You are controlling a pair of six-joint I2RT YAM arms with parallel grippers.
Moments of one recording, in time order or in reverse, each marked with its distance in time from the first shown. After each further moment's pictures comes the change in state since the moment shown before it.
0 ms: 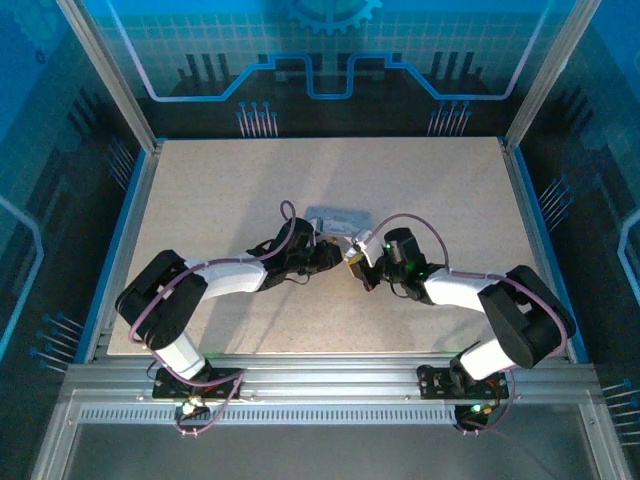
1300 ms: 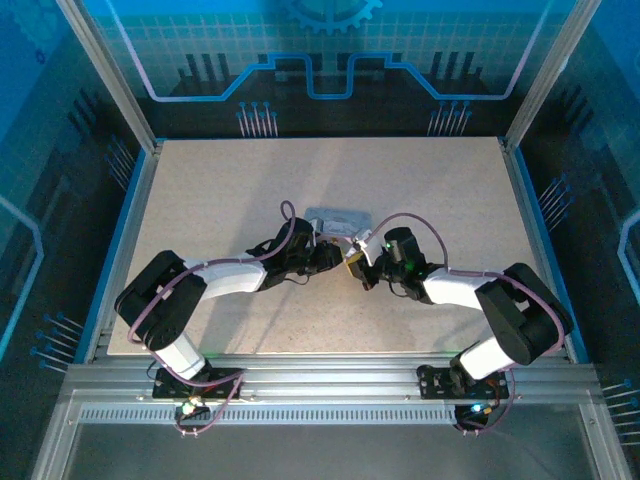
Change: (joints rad) left arm -0.001 -0.005 0.000 -0.008 0.018 0.000; right arm -0.006 0.030 0.000 0.049 -0.042 0.031
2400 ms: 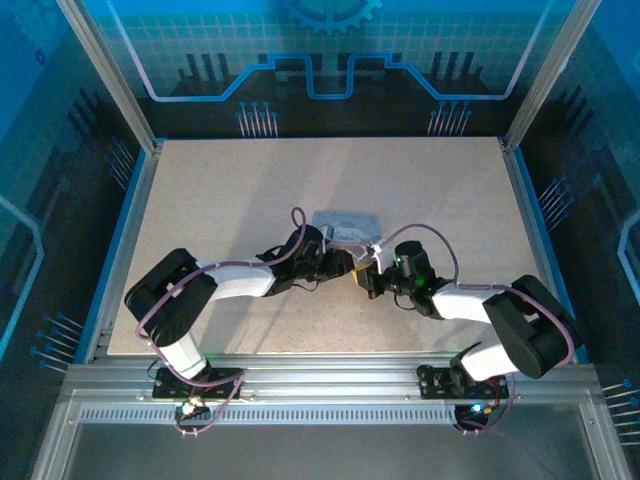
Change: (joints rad) left arm -0.070 0.052 0.000 0.076 0.013 -0.056; right arm -0.009 -0.090 -0.165 0.118 0.002 0.282
